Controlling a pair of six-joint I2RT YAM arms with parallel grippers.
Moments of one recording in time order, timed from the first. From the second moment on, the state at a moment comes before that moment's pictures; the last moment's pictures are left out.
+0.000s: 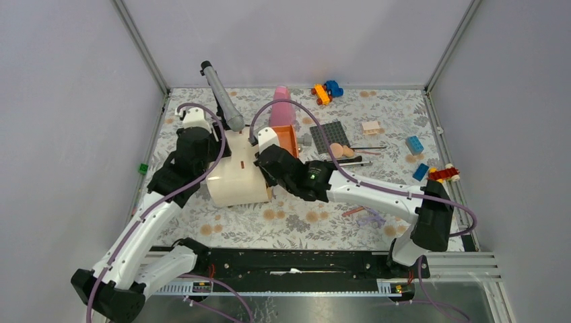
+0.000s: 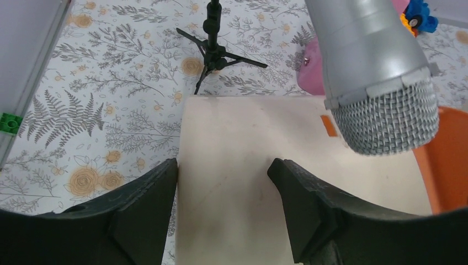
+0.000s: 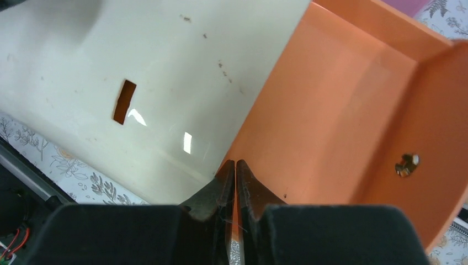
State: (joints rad) left arm -0.44 0.90 0.97 -0.51 -0.42 -0.36; right arm 1.16 1.61 1.39 -0.39 0.44 0.28
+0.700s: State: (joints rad) left arm -0.44 0.96 0.99 -0.45 -0.45 -0.30; right arm 1.24 1.59 1.46 -0.41 0.70 0.30
